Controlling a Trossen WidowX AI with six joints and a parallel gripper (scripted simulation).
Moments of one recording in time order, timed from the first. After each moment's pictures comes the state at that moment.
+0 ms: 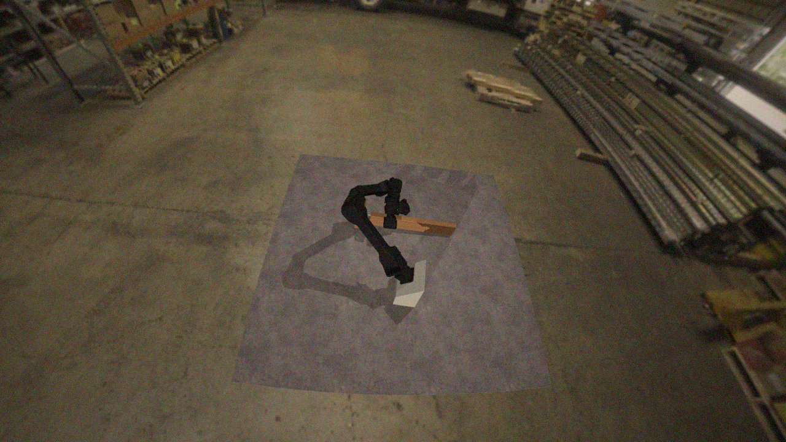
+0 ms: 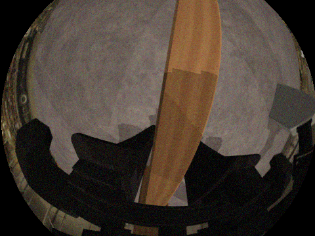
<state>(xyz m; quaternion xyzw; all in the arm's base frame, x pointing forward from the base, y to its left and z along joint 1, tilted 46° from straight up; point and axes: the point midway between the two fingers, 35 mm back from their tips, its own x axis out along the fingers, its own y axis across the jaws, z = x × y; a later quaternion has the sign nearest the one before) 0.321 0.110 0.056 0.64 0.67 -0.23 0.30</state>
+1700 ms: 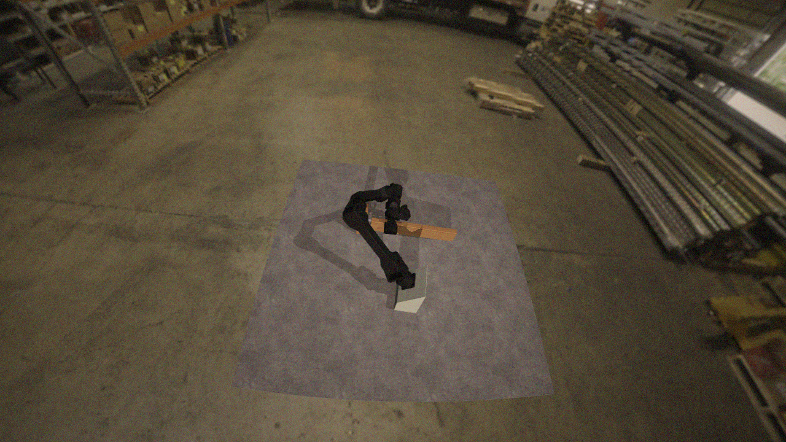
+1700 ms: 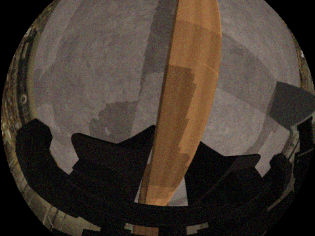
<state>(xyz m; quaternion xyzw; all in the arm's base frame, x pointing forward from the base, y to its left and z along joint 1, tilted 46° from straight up) 0.321 0.114 0.060 0.64 0.67 -0.23 0.30</state>
